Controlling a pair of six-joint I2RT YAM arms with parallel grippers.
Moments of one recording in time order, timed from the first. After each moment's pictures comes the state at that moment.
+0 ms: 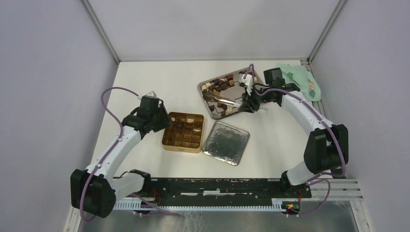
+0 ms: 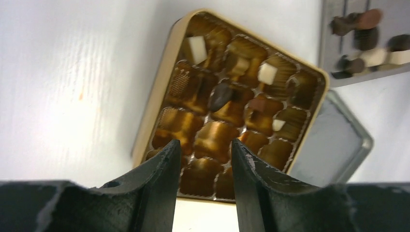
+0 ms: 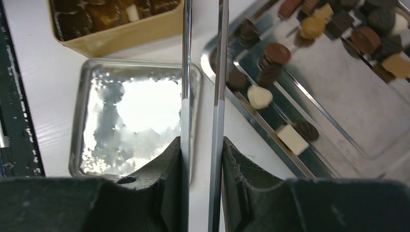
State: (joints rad) left arm -0.29 1.09 0.82 -0.59 -0.03 -0.65; right arm 0.20 1.56 1.23 -0.64 -0.80 -0.70
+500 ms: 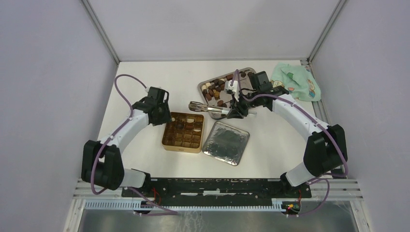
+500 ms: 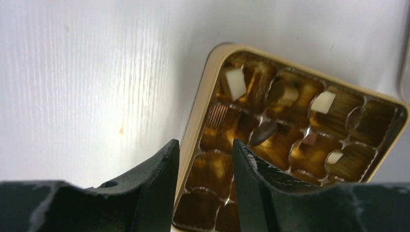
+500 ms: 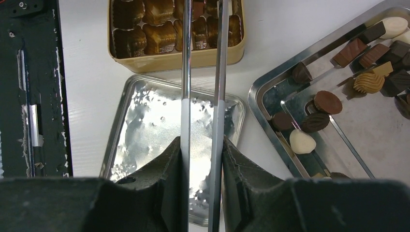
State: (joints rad) left arm -0.27 1.34 0.91 -0.63 -0.15 -0.47; right arm 0.40 1.54 1.22 -0.61 -0.82 -0.65
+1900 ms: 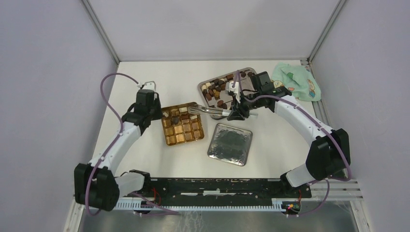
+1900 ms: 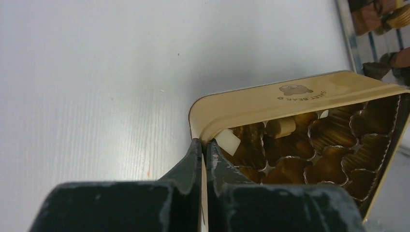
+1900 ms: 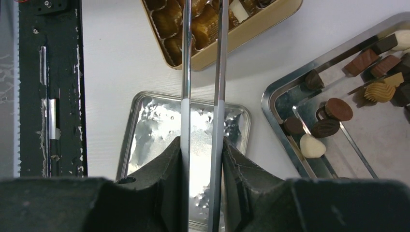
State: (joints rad) left arm -0.21 1.22 0.87 -0.42 -0.13 -0.29; right arm 0.41 1.50 1.20 -0.66 -0.86 -0.68
